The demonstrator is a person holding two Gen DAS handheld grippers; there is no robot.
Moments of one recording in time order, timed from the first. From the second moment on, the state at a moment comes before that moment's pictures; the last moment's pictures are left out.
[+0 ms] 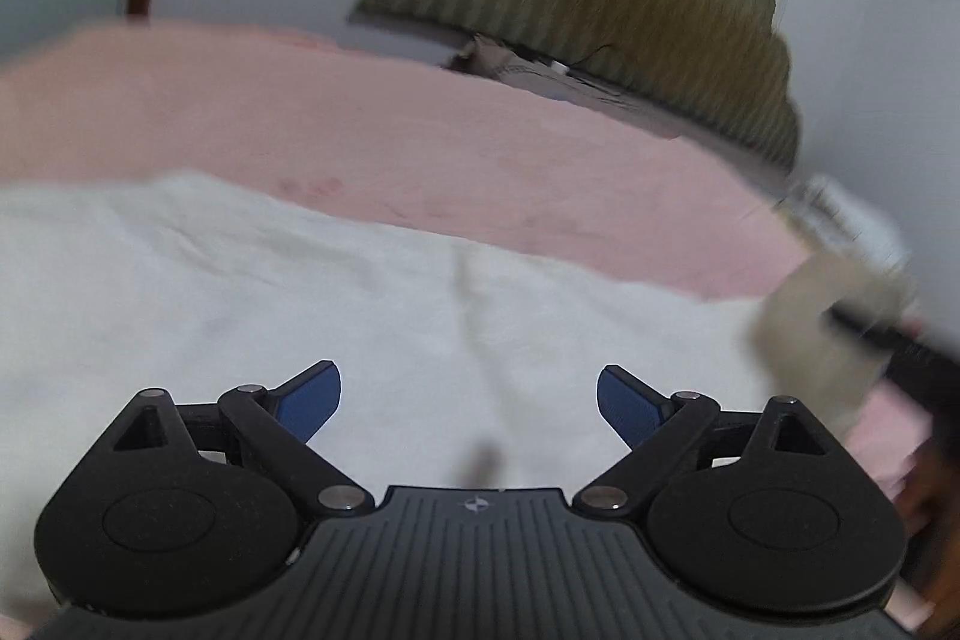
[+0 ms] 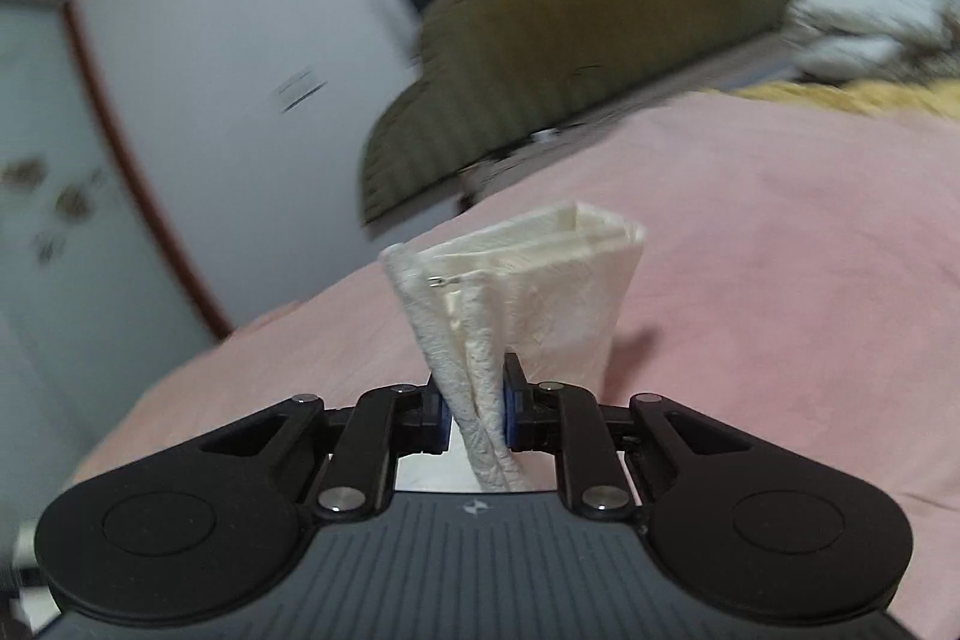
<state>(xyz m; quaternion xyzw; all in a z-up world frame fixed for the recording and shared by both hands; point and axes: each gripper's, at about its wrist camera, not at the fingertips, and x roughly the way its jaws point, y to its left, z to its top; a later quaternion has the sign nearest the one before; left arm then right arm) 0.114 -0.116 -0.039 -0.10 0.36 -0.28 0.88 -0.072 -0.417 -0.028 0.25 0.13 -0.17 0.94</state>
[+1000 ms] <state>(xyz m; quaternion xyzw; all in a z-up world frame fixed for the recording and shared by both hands) 0.173 -0.159 -0.022 -0.03 0.36 -0.34 0.87 -0.008 -0.238 -0.025 0.05 0.22 0.06 0.97</state>
